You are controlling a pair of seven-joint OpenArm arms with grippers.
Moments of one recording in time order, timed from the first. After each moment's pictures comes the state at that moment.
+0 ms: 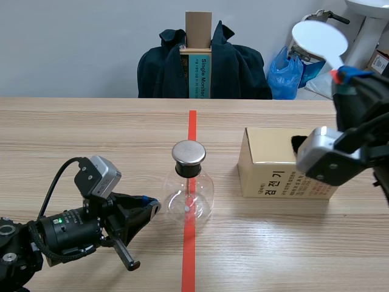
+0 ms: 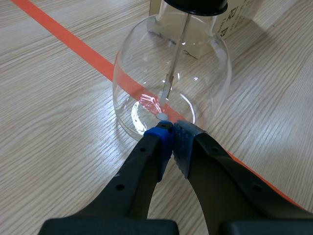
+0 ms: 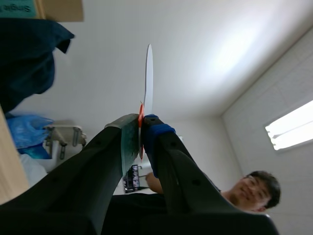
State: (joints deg) left arm 6.2 -24.6 23.7 70.8 -9.2 -32.8 -18.1; right arm -27.0 24.2 1.0 102.4 -64.4 -32.3 17.4
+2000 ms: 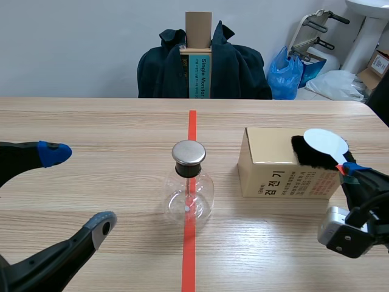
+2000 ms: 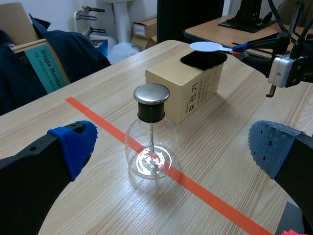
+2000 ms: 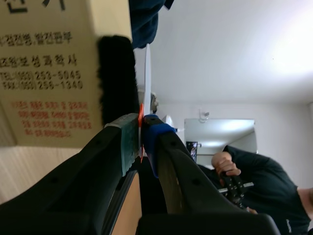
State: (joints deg) left arm 45.9 -34.5 -4.6 113.0 -9.5 -34.1 -27.7; right arm -25.8 16.2 11.4 79.7 -66.0 -25.5 31.9
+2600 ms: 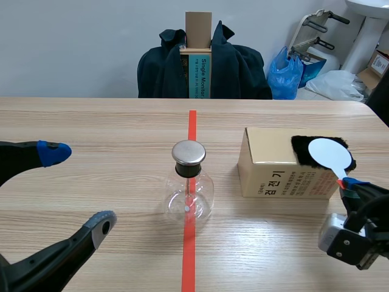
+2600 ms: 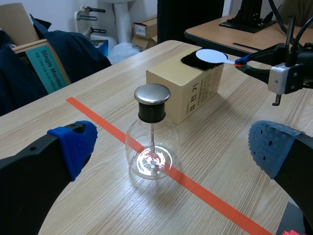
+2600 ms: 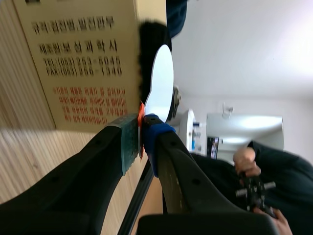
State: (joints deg) left arm 45.9 -34.5 -4.6 113.0 -9.5 -33.9 -27.7; right arm -25.8 16.2 11.4 78.2 -66.6 -20.4 32.1
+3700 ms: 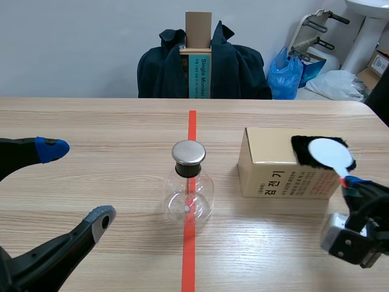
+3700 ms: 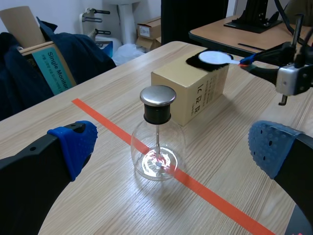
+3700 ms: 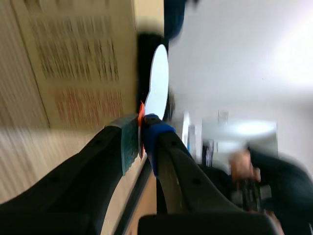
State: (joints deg) left arm 45.6 -34.5 -4.6 113.0 -9.5 -32.8 -27.7; right arm -25.8 17.5 10.7 78.2 -67.0 -21.5 35.8
